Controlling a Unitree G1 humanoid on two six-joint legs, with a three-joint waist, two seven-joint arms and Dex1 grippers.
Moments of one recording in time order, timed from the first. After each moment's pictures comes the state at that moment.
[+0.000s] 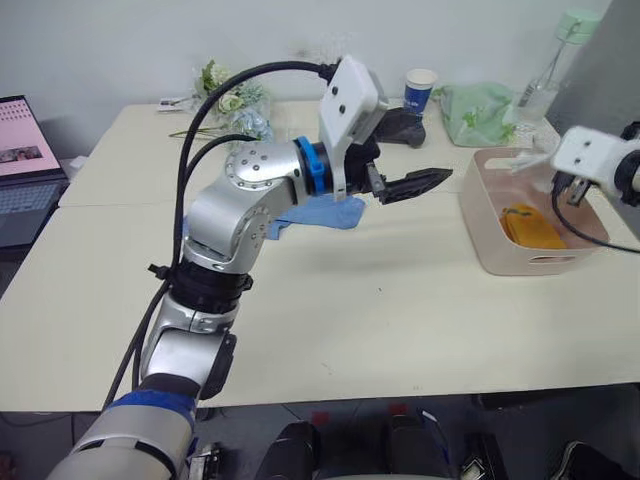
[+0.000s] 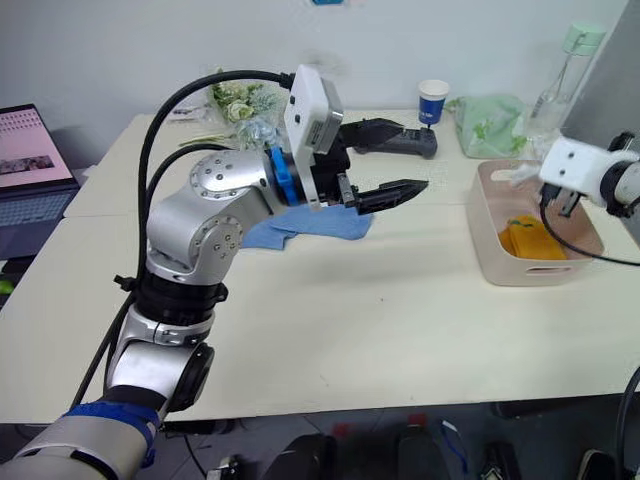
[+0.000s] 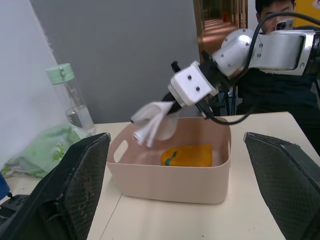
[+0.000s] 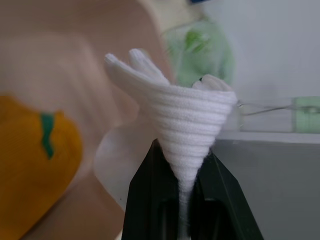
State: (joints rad) left arm -0.99 0.31 -0.19 -0.05 -0.42 0.54 -0.80; right arm -0.94 -1.06 0.35 0.78 -0.34 -0.23 0.75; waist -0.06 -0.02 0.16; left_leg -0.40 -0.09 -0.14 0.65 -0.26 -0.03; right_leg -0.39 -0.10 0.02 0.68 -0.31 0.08
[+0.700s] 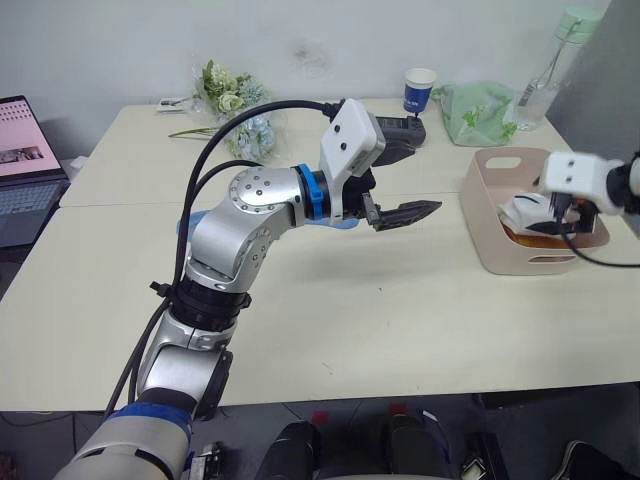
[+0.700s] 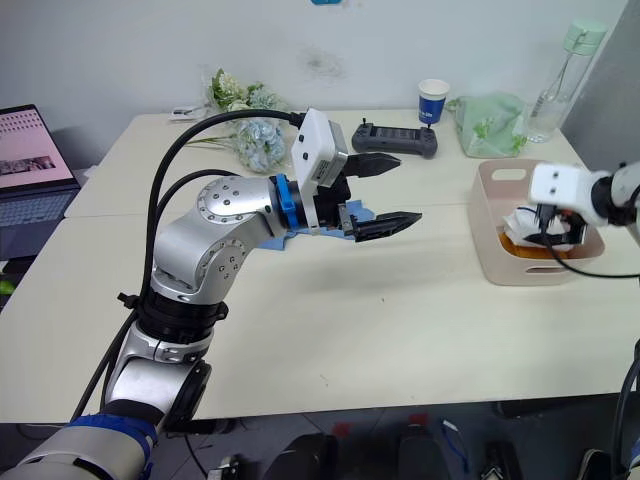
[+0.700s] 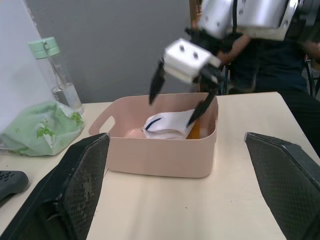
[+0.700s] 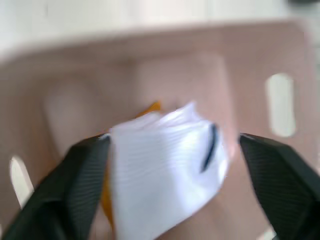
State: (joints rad) left arm -0.90 0.34 -0.20 -0.12 -0.41 0.58 -0.83; right arm -1.08 -1.04 0.24 0.69 -0.20 -0.01 1.31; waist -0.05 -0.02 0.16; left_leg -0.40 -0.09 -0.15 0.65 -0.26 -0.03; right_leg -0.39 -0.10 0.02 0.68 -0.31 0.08
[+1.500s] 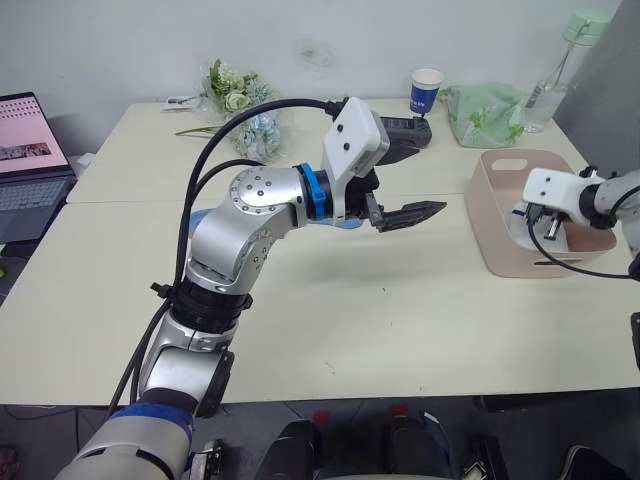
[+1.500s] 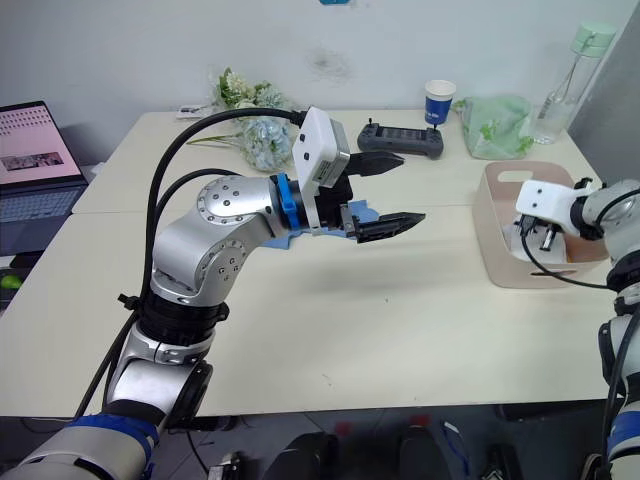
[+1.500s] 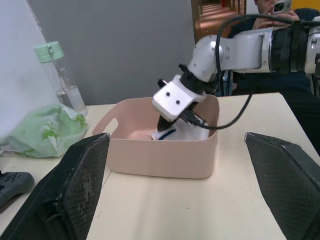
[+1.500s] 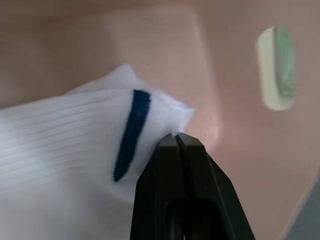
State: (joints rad) left arm -0.90 0.33 -0.20 -0.15 -0.41 0.59 -0.82; right arm -1.07 -0.89 0.32 1.11 -0.45 -0.23 0.89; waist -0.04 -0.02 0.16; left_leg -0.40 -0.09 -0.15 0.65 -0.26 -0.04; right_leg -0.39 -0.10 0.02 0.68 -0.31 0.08
